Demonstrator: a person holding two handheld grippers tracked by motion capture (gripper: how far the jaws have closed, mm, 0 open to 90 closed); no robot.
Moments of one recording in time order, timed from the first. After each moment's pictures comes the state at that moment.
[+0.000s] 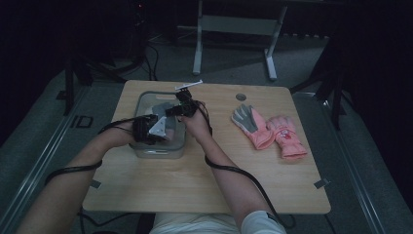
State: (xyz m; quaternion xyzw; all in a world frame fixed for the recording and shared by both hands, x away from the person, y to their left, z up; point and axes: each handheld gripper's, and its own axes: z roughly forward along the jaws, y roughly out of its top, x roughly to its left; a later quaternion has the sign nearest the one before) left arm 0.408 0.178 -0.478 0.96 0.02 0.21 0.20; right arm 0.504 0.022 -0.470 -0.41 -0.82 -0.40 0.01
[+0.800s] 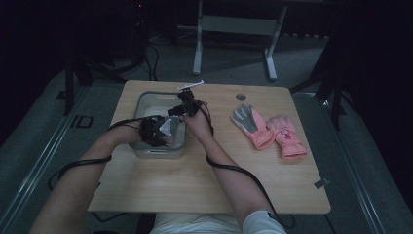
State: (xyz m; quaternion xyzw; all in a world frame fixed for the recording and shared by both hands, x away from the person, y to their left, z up) left arm 0.434 0.165 -0.506 0.97 0.04 0.16 0.15; right arm 0.509 0.014 -0.471 -0.43 -0.82 -0.38 -0.01
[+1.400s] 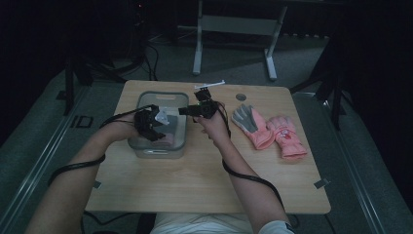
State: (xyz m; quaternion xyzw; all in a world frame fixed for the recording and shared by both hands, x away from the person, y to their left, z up) left arm 0.417 0.170 -0.451 0.96 0.11 0.18 0.19; right arm 0.476 -0.039 -0.437 -0.42 -0.80 -0.44 -0.01
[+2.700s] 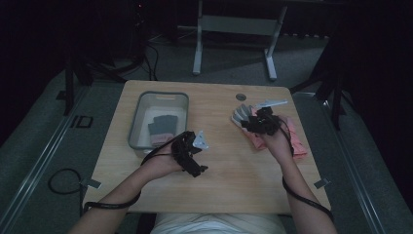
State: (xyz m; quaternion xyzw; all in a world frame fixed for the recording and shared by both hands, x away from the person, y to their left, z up) left arm 0.337 0.056 -0.473 0.93 0.16 0.11 0.30; right arm 0.440 -0.228 -0.450 -0.42 -0.81 -0.37 -0.17
